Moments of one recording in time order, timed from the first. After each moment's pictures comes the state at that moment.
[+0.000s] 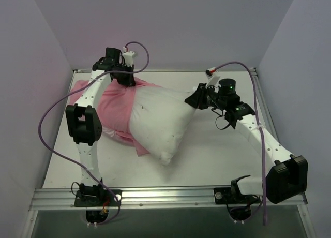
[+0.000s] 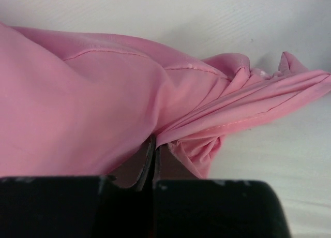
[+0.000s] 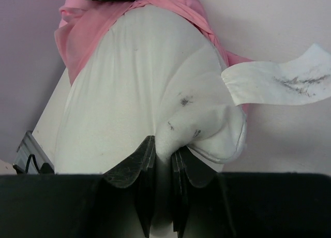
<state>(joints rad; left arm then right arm) -0.19 2.17 2.11 -0.81 0.33 0.09 0.32 1.29 1.04 -0.14 -0.46 0.39</state>
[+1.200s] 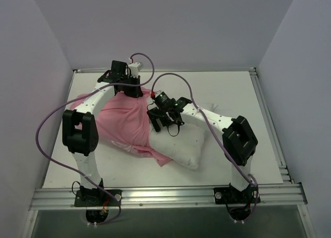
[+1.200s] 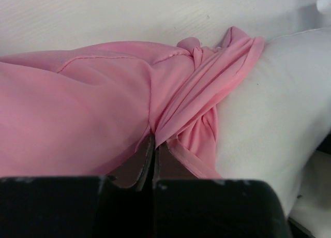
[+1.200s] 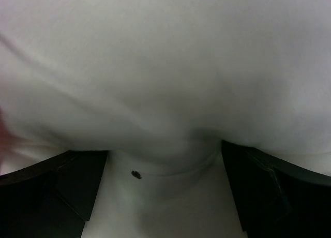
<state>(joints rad) -0.25 1.95 1.66 -0.54 0.40 -0.02 0.80 1.87 1.50 -0.67 0.16 0.25</state>
